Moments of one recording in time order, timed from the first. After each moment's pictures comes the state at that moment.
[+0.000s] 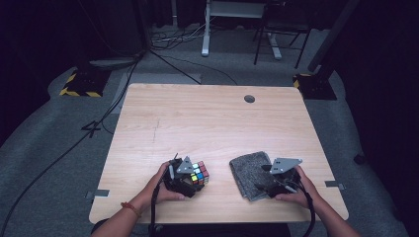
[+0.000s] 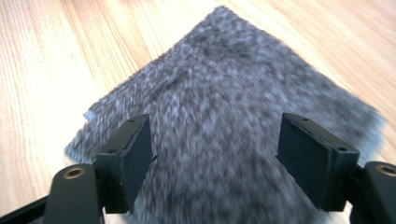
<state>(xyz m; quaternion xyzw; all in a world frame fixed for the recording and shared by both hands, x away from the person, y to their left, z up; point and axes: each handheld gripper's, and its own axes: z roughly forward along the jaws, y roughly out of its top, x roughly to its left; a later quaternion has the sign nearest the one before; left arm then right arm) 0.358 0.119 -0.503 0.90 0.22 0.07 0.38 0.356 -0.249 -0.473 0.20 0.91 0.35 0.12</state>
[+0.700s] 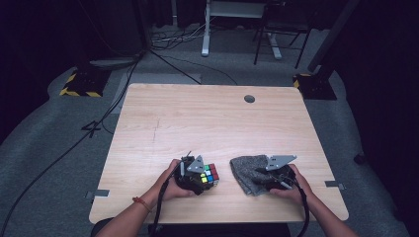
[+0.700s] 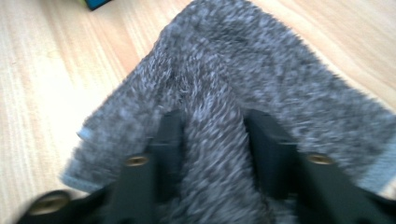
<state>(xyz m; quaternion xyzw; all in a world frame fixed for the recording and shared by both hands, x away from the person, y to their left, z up) 0.367 0.087 -0.492 0.92 0.14 0.05 0.37 0.372 -0.247 -0.489 0.22 0.91 0.35 0.10</state>
